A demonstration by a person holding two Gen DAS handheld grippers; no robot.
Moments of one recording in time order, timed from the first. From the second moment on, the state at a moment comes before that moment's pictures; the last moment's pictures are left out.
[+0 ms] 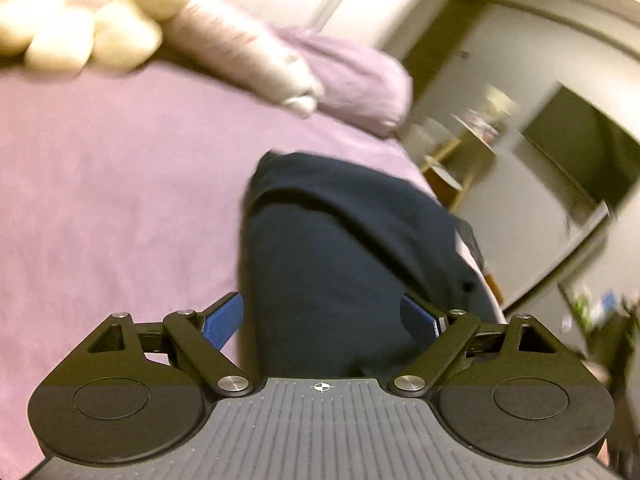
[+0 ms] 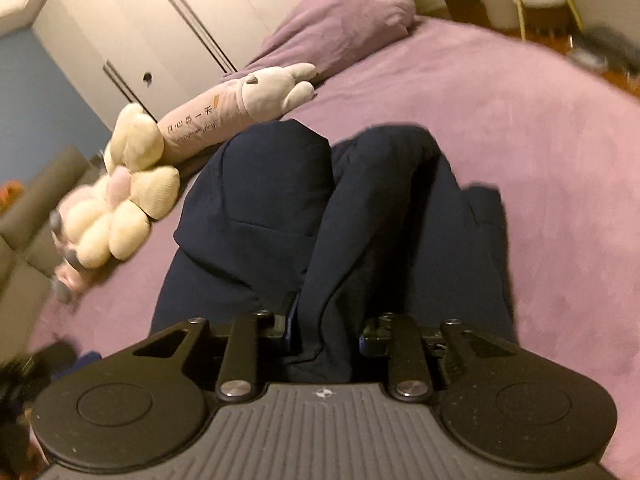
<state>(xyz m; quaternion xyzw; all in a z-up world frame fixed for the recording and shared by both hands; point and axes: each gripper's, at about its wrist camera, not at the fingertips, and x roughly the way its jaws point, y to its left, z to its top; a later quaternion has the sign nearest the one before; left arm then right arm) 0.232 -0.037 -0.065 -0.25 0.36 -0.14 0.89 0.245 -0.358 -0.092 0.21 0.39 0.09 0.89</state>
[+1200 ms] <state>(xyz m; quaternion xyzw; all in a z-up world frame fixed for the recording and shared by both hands) 0.294 -0.106 -0.062 -0.24 0.33 -0.08 0.91 0.312 -0.302 -0.121 0.01 0.31 -0.05 0.95</state>
